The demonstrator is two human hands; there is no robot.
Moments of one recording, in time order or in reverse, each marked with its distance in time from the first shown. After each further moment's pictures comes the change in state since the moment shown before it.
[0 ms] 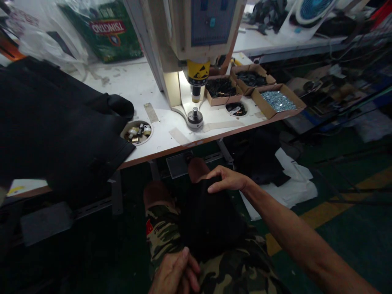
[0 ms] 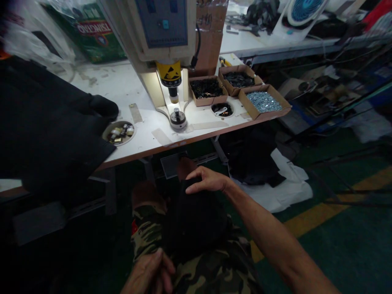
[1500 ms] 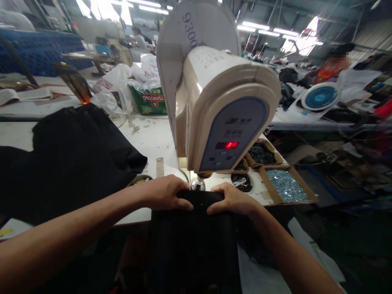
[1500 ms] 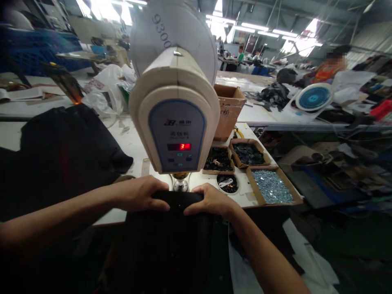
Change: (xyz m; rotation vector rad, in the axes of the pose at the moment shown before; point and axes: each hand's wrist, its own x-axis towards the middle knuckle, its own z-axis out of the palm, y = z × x) left_hand 0.085 0.411 -0.032 1.250 -0.101 0.548; right_hand 0.051 -0.169 -0.117 -0.282 0.126 0.189
